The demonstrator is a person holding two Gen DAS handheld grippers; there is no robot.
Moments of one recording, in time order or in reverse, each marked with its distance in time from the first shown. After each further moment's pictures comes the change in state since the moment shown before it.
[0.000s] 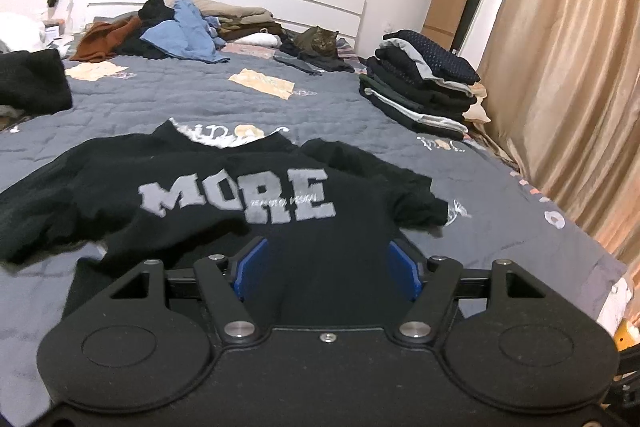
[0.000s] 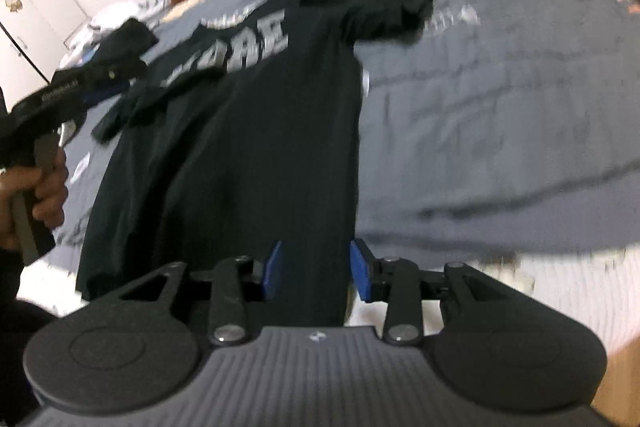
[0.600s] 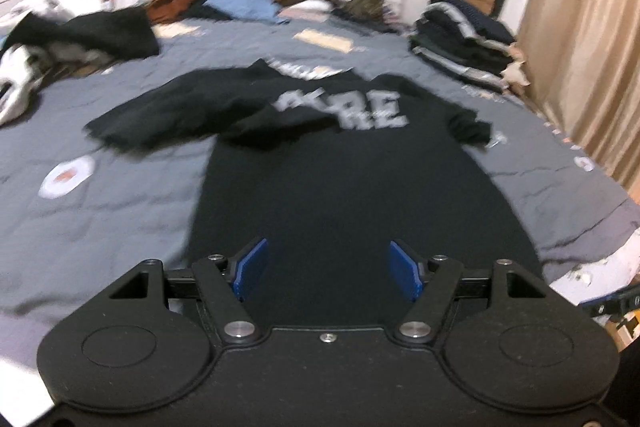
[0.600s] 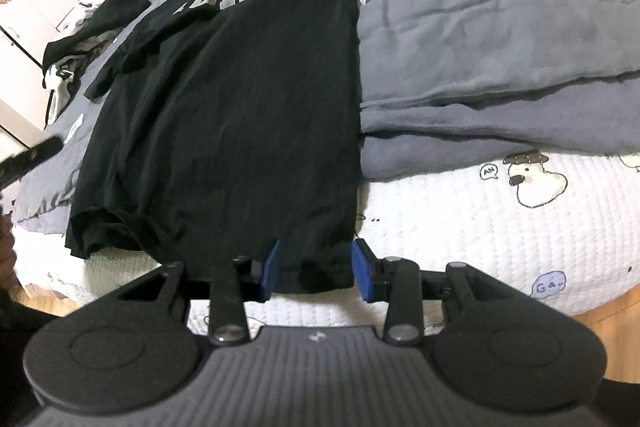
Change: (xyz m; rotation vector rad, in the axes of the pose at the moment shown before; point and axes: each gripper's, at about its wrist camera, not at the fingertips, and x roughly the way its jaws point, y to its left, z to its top) left arm -0.108 0.061 -0.083 -0.027 0.105 0.154; right arm 0.025 0.001 -0.054 0.040 0.066 0.003
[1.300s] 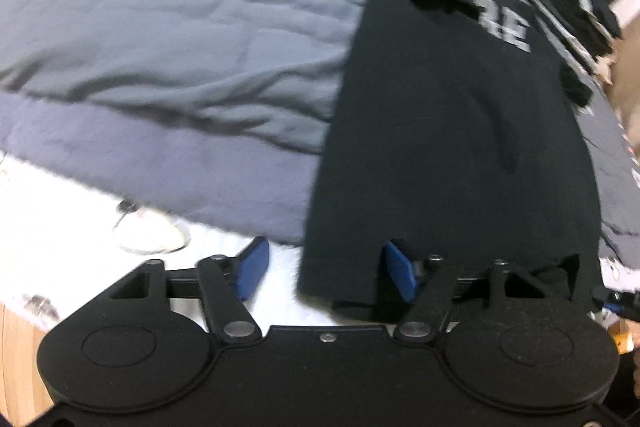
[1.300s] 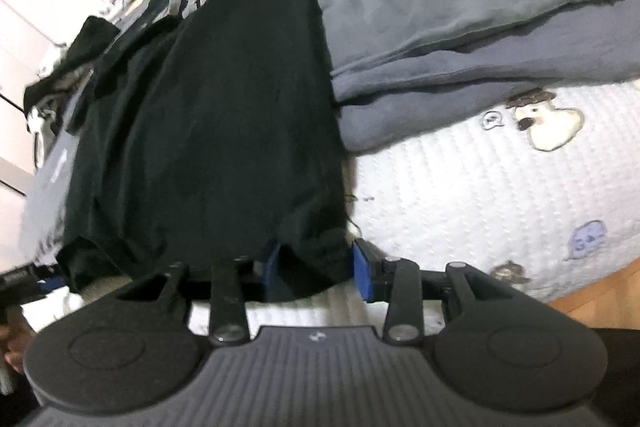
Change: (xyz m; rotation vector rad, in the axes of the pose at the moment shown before) left arm 0.017 0.087 -0.059 -0.320 0.340 0.055; right arm 0.032 -0.018 -0.017 0.190 -0.025 0.040
